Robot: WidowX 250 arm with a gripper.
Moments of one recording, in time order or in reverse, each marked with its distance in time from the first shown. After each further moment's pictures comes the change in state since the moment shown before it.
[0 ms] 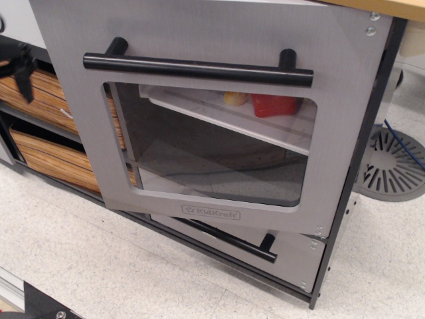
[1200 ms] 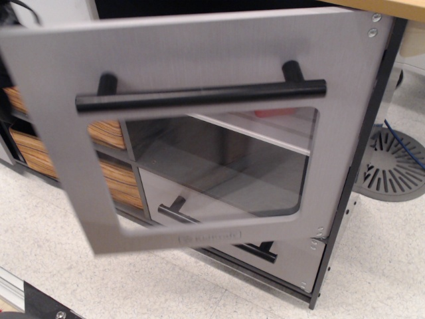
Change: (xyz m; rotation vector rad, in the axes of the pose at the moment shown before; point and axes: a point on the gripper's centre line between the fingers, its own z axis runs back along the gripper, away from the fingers) arm -0.075 -0.047 0.032 -0.086 0.010 -0.344
